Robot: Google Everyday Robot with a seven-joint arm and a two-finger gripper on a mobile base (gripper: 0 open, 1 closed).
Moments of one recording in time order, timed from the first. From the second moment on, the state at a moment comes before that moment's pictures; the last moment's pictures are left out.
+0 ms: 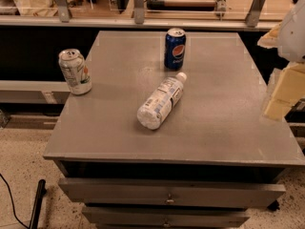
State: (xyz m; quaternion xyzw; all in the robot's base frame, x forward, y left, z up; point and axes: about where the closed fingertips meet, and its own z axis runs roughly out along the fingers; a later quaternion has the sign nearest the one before) arm 0.438 -0.217 0.976 -0.60 0.78 -0.03 0.16
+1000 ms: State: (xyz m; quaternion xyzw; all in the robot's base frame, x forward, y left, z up) arm 0.461 -0.155 0.968 -0.73 0.66 -0.07 0.19
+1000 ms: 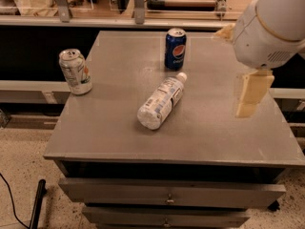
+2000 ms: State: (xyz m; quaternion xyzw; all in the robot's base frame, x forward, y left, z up) arm 0.499 -0.016 0.911 -0.91 0.39 -0.02 0.12
